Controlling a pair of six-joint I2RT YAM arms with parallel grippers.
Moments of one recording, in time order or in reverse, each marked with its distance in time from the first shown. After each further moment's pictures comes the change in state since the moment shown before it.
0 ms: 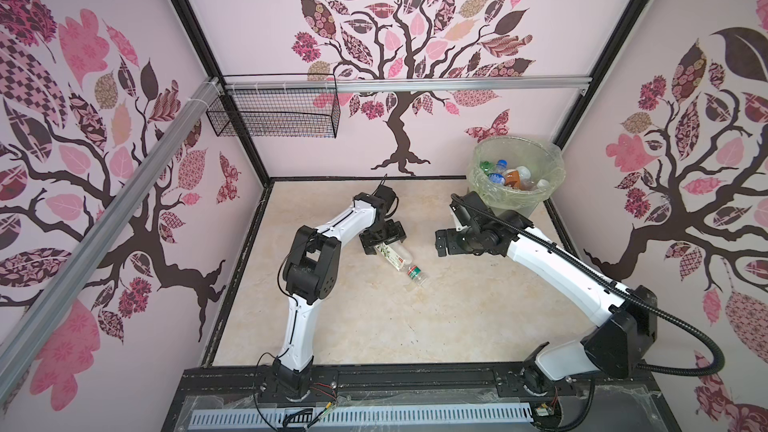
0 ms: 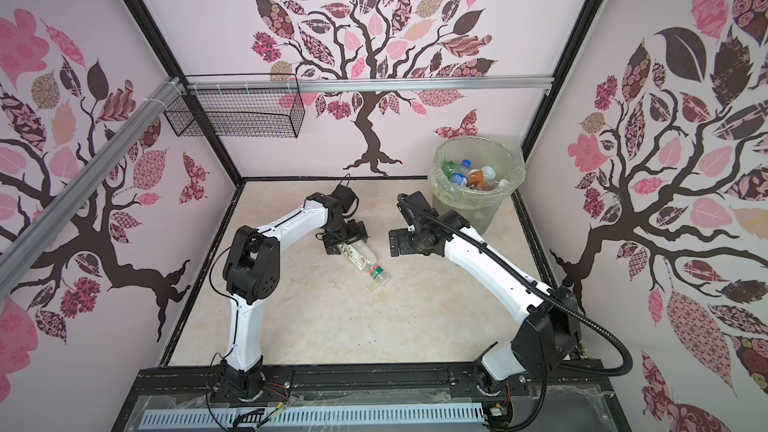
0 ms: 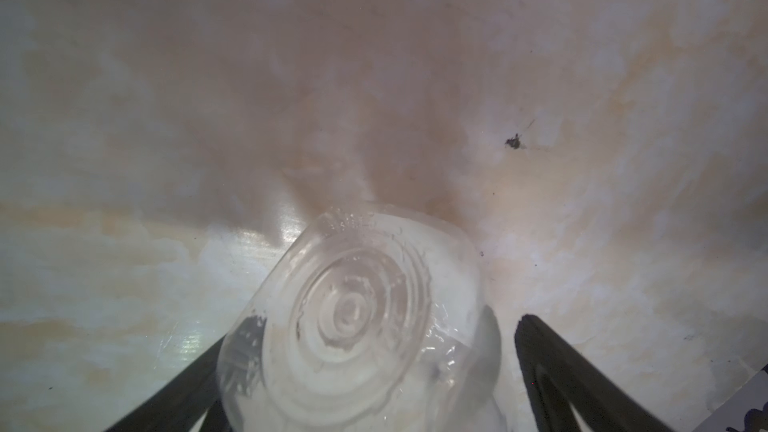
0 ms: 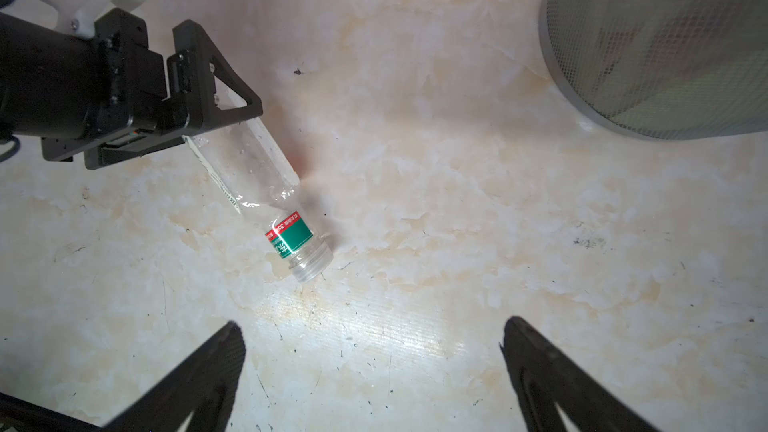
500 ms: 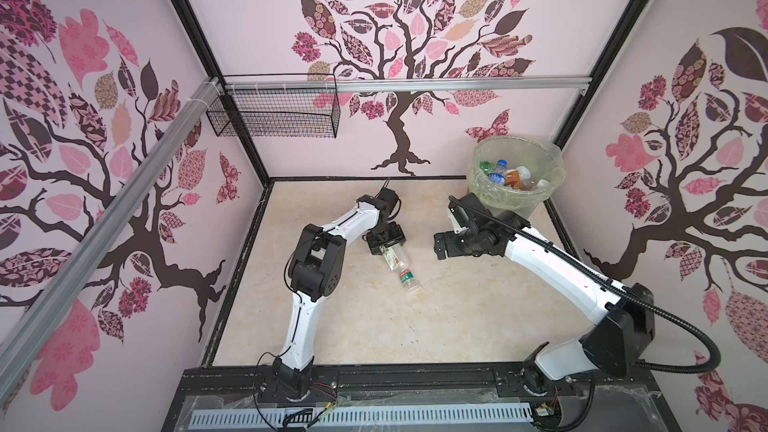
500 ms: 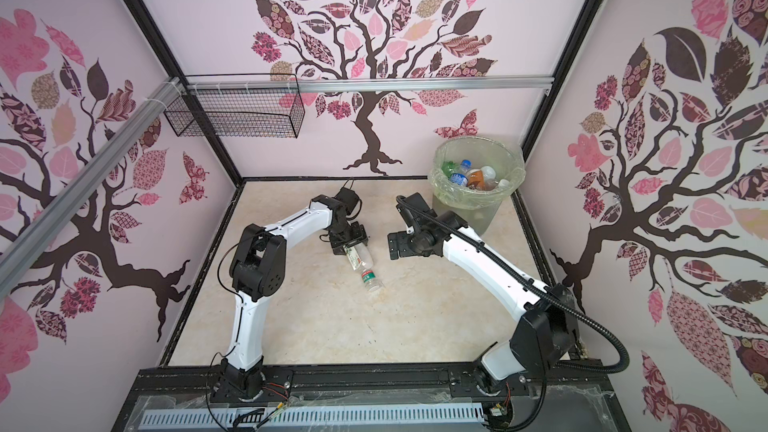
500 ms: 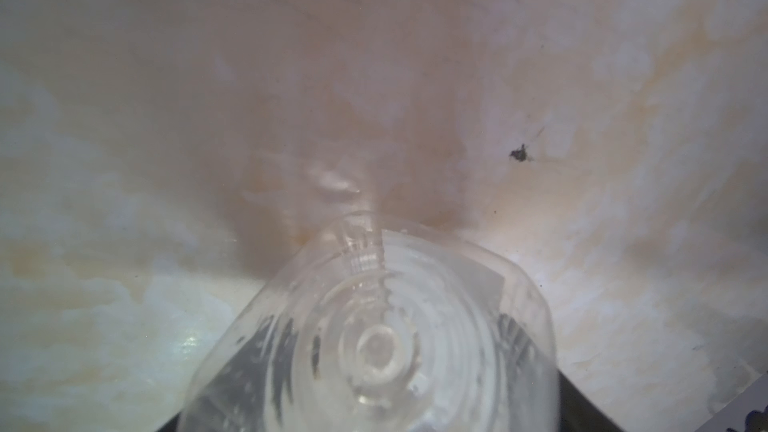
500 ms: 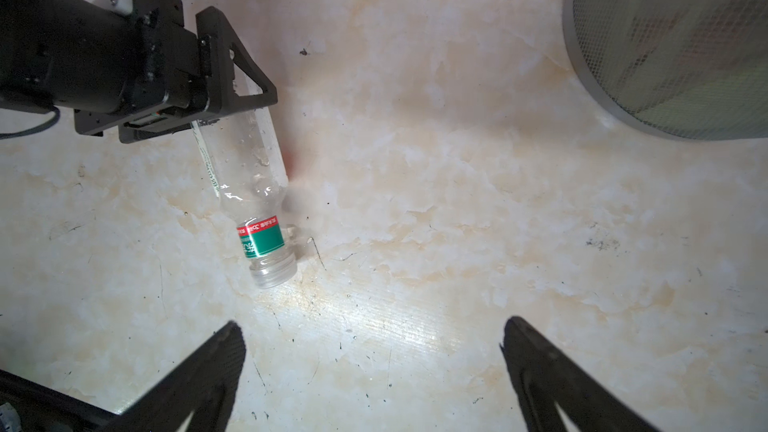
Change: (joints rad) left arm -0.005 0.040 0.006 0.027 0.026 -0.002; right arm 0.000 0.018 -0.010 0.009 -0.036 -0.031
